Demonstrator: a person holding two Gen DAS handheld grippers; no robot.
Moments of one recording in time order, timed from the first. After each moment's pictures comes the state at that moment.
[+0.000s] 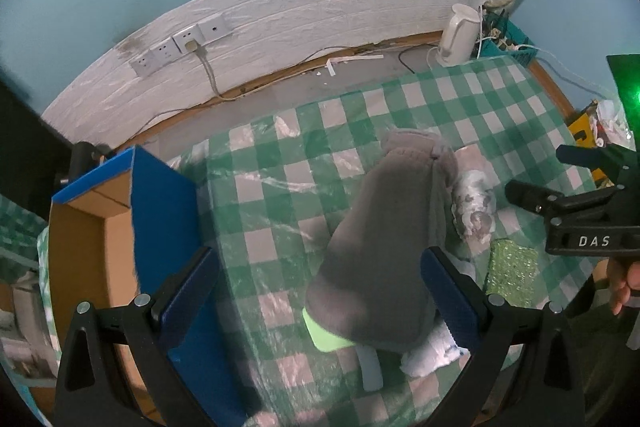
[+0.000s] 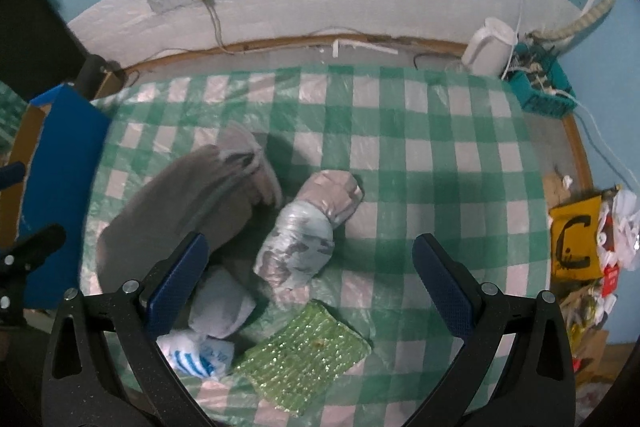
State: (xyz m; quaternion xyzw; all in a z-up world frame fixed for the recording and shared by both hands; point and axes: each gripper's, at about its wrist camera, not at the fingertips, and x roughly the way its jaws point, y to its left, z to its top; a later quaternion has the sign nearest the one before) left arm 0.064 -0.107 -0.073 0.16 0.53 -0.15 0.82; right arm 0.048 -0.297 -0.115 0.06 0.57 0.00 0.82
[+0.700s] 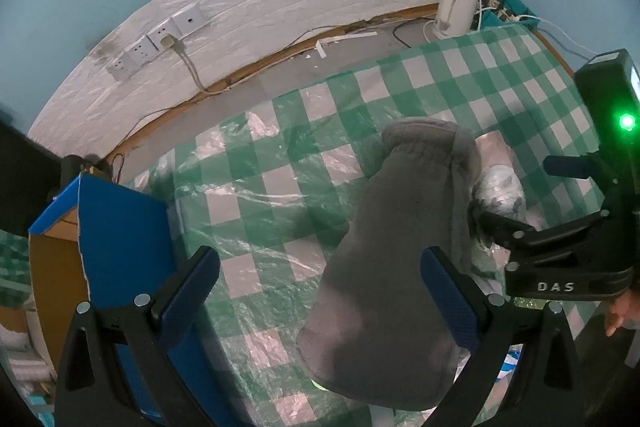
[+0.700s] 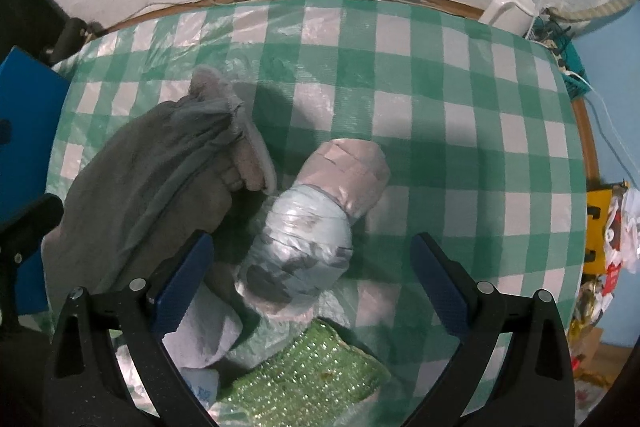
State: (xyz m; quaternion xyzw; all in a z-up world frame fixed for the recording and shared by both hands) left arm 0.094 -0.133 -0.117 0.20 0.55 -0.16 0.80; right arm 0.077 -0.285 -0.181 0.04 0.63 0.00 0.77
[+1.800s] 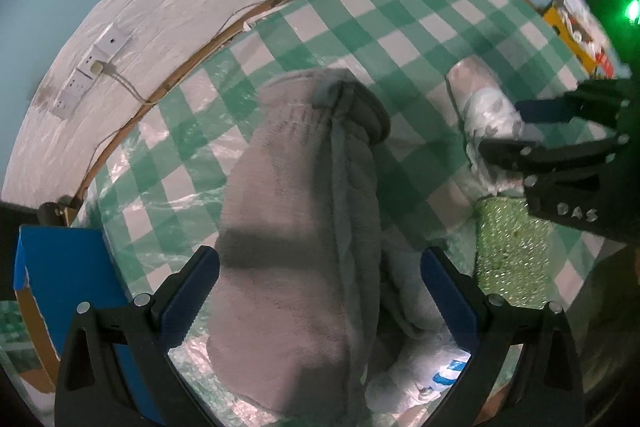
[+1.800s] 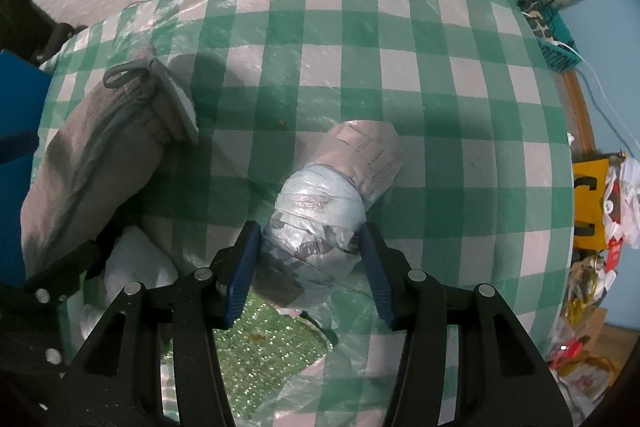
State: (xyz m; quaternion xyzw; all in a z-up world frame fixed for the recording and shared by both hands) left arm 0.061 -0.199 -0.155 0.29 0.57 -0.24 0.73; right arm 0.048 -0.327 -0.187 0.06 0.65 -0.02 0.76
